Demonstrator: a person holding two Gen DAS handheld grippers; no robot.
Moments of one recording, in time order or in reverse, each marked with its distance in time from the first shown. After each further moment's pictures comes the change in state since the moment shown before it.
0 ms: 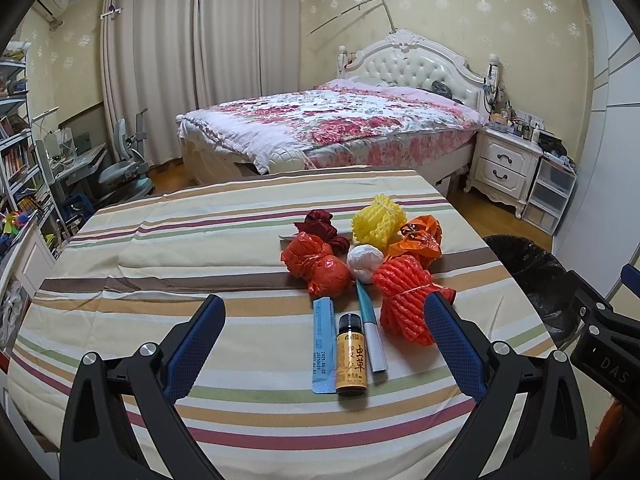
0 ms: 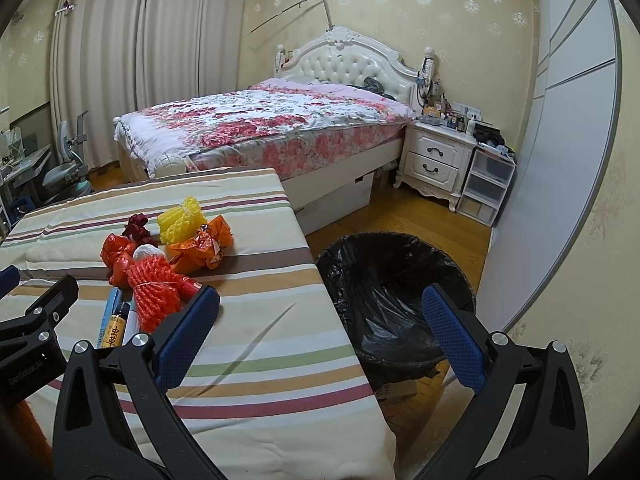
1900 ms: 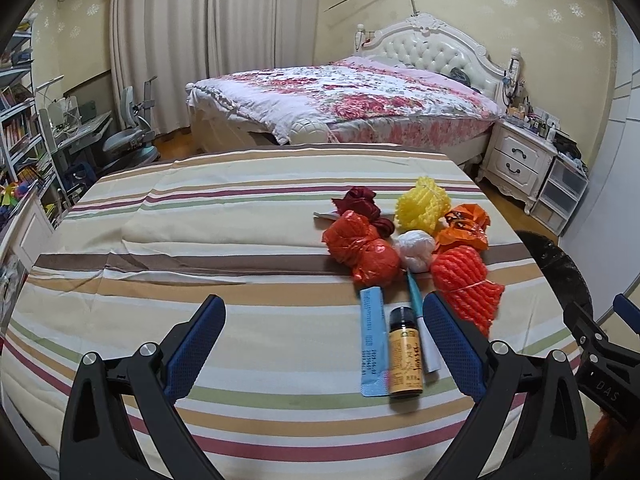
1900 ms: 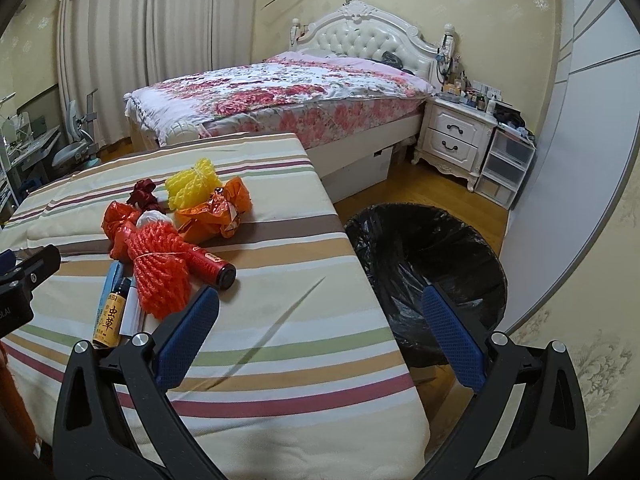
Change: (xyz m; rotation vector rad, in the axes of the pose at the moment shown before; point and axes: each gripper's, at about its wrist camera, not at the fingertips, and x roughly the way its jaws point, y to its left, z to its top) left arm 0.023 0.045 0.000 -0.075 0.113 0.017; right arm 0.032 0.023 -0.008 -0.029 0.112 0.054
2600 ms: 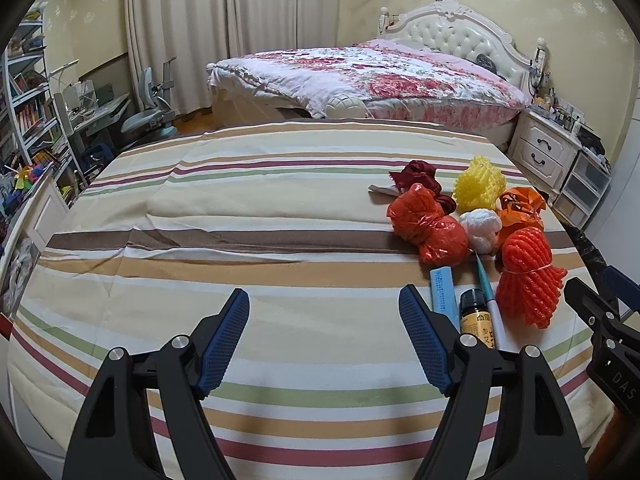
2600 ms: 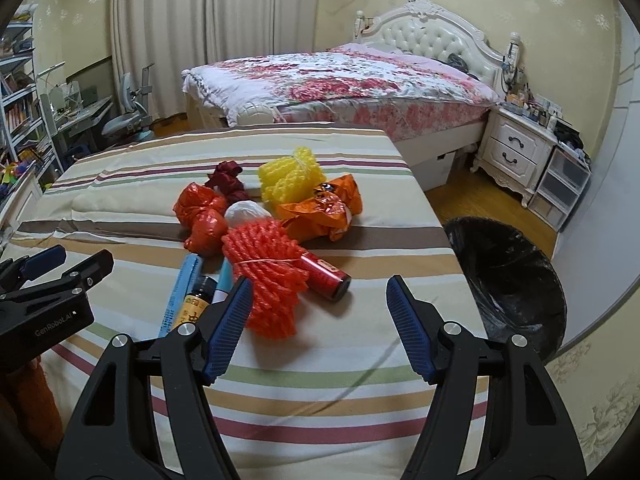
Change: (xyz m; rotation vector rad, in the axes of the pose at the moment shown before) left arm 0.017 0.042 -0.005 -0.025 0.070 0.064; right arm 0.011 0.071 0.011 -0.133 0.034 0.183
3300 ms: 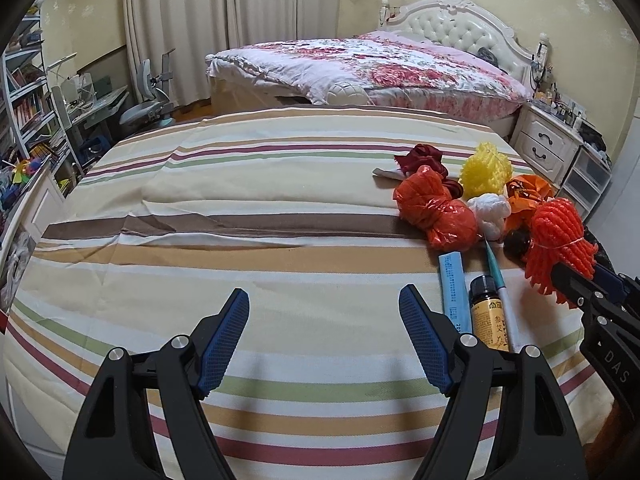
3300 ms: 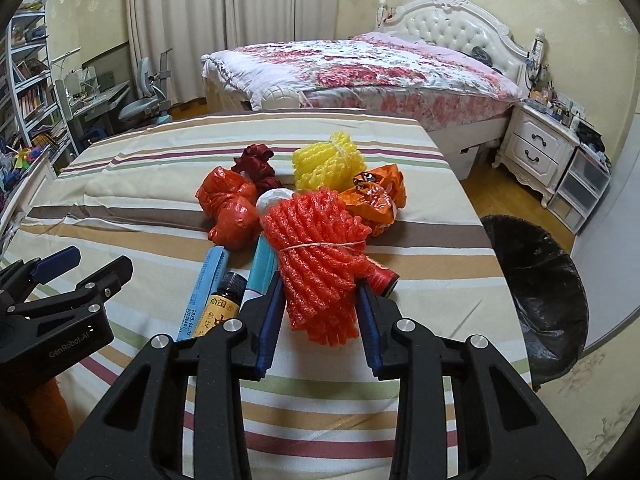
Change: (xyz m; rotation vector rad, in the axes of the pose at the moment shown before) left arm 0.007 -0.002 -0.006 0.003 0.030 -0.011; right arm 0.010 0.017 0.000 -0.021 0.039 0.055
